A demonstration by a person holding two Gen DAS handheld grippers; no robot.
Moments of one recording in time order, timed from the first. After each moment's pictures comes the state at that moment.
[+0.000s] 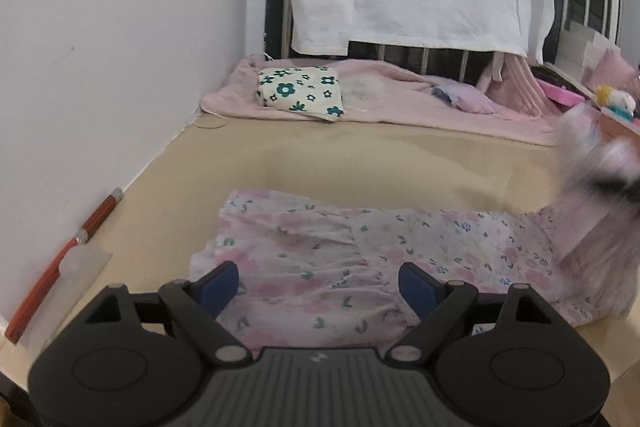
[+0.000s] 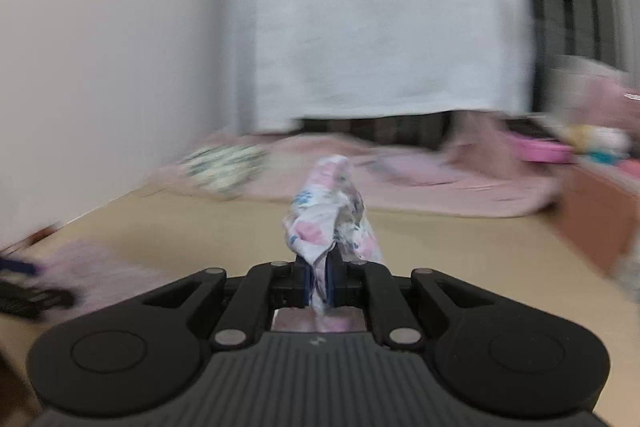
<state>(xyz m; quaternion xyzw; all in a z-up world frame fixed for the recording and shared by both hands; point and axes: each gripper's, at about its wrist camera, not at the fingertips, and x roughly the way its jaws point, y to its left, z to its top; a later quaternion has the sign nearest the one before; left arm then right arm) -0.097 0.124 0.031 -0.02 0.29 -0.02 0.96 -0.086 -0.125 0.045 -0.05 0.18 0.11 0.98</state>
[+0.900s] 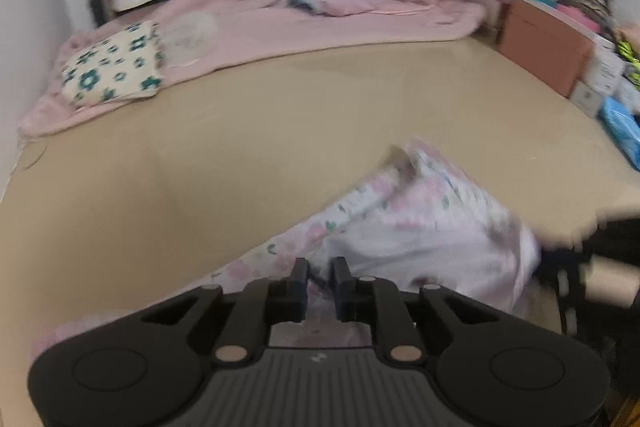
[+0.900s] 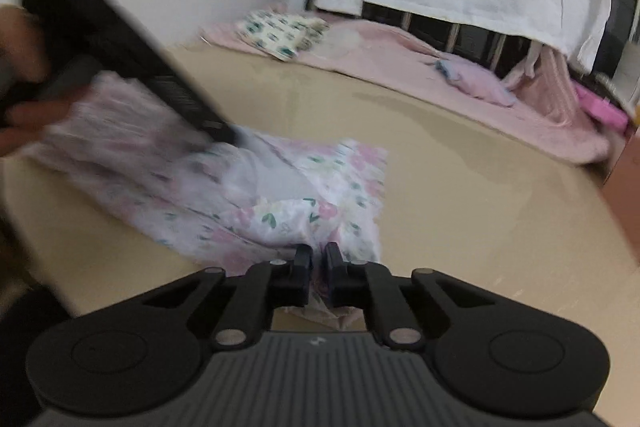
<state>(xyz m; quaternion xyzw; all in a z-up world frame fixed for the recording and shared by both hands) 0.019 0.020 0.036 0.08 0.43 -0.19 0.88 -0.066 -0.140 0.011 -0.14 0.32 0.13 0.93</state>
